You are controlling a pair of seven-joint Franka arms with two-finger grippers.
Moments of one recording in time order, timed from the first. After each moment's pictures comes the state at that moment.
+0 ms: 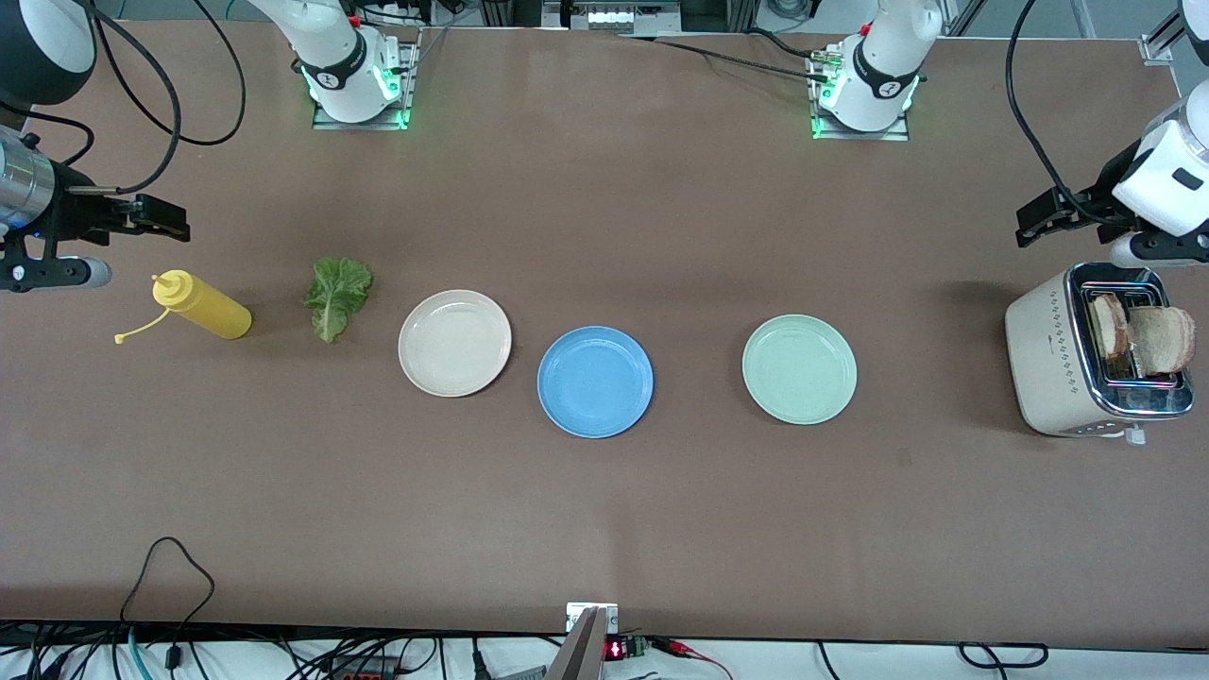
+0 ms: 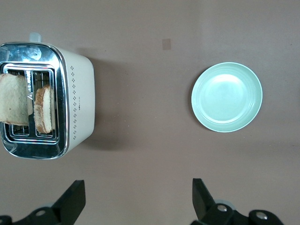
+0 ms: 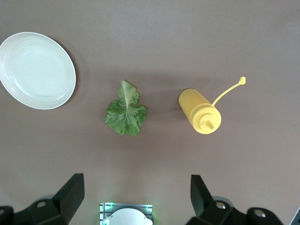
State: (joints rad) left arm 0.07 -0.06 -0.06 -1.76 0.04 1.65 -0.04; right arm 0.04 0.11 -0.03 -1.57 -0.06 1.46 -0.08
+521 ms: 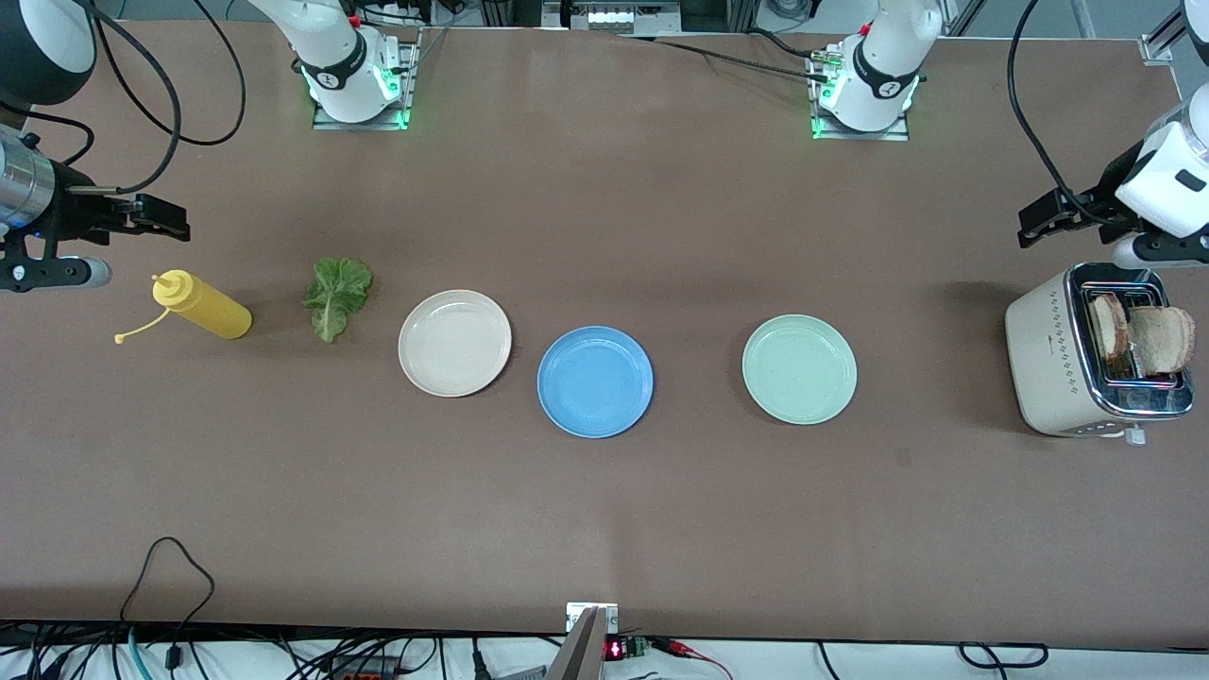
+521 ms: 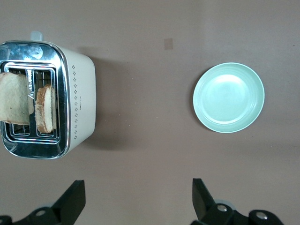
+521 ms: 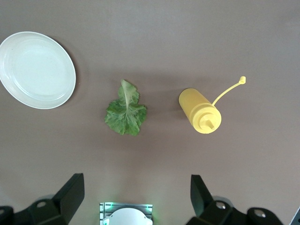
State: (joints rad) left arm 0.07 -0.04 -0.05 -1.76 0.04 1.65 -0.04; right arm 0.04 0.11 -0.03 -1.57 -0.06 1.46 -0.08
